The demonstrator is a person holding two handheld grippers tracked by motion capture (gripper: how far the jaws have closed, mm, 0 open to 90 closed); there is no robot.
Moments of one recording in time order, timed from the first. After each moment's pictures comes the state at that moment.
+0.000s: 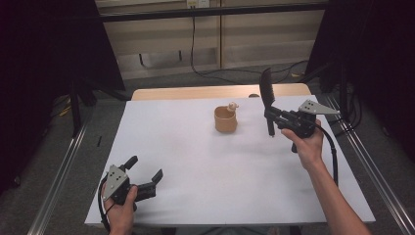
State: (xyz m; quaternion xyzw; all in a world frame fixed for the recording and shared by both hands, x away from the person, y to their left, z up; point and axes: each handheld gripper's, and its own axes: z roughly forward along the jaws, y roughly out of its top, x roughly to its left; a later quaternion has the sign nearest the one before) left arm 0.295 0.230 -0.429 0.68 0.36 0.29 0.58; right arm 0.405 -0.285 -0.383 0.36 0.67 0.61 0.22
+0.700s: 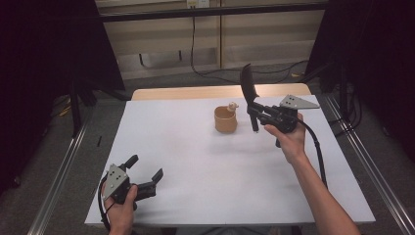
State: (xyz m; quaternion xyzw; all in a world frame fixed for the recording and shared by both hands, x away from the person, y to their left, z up) left arm 0.297 0.230 -0.428 0.67 0.36 0.28 0.58; right arm 0.423 -0.241 -0.374 0.33 0.67 0.62 0.21
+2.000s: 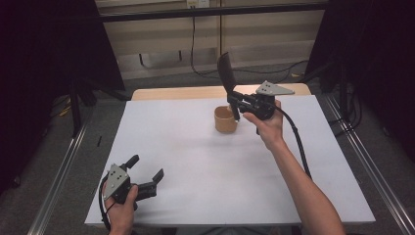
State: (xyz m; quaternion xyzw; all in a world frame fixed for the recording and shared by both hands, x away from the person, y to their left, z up) left arm 0.298 0.229 -0.429 0.68 0.35 0.28 0.58; right arm 0.462 -0.190 -0.357 0.31 0.68 0.63 0.21
